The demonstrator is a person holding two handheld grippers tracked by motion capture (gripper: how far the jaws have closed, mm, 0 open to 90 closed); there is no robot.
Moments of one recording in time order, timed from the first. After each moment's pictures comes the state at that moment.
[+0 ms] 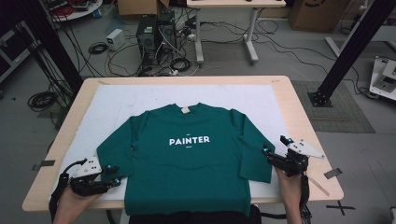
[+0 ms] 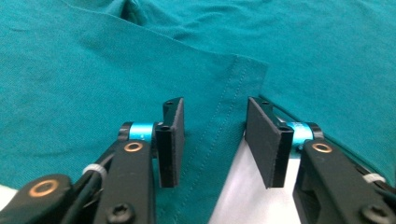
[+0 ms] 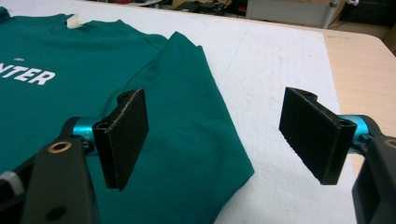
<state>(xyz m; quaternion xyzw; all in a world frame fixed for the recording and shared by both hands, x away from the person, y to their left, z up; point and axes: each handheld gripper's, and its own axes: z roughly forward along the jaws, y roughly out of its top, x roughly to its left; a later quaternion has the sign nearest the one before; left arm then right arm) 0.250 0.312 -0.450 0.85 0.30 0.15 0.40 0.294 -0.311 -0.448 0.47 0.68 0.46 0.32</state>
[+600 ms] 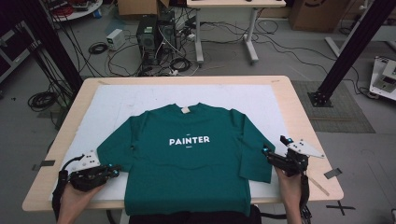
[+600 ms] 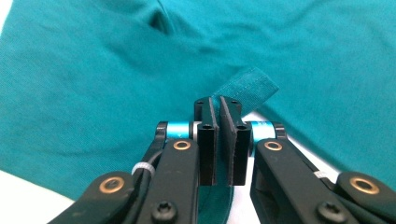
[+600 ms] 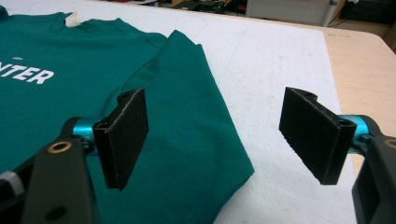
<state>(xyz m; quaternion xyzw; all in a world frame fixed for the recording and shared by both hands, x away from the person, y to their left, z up) 0.257 0.313 -0.440 0.82 0.36 0.16 0.43 0.295 -0.311 -0.448 0.47 0.69 0.46 0.31</state>
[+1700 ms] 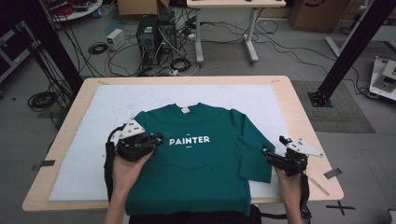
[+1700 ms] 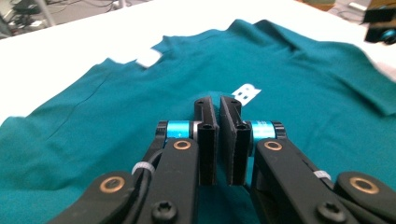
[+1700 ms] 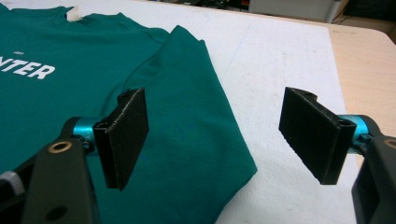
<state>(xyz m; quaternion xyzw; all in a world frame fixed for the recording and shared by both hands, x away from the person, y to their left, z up) 0.304 0.167 -0.367 0.77 0.37 0.18 0.49 0.296 -0.310 -0.447 0.47 0.69 0.45 0.31</state>
